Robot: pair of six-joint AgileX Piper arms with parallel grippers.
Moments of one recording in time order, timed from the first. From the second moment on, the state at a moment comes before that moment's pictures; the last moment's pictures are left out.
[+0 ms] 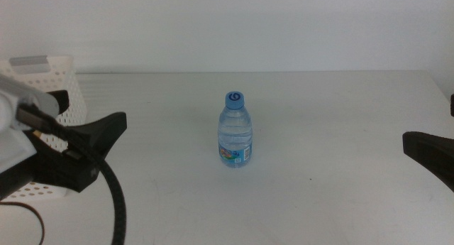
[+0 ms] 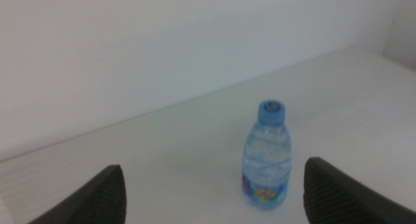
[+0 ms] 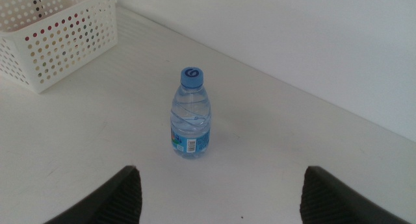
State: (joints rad) left arm -0.43 0.70 -0.54 -0.33 0.12 0.36; right arm 0.59 0.64 -0.77 -0.02 0.56 -0.05
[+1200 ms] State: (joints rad) left arm -0.72 1.41 -0.30 -0.16 -0.88 0.05; right arm 0.59 0.64 -0.77 -0.02 0.56 -0.05
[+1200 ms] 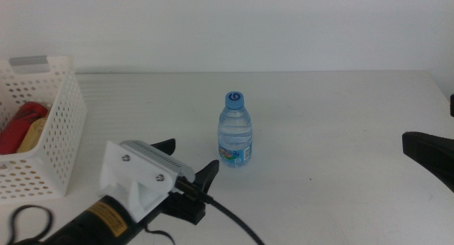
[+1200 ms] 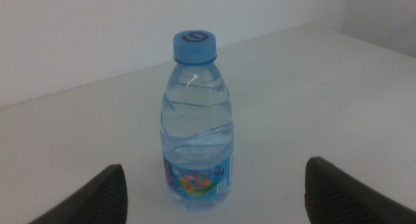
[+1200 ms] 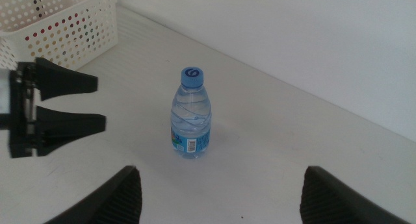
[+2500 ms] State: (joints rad) left arm -0.59 1.98 -0.77 0.08 -0.97 -0.19; right arm 0.59 0.64 -0.77 -0.02 0.56 -0.05
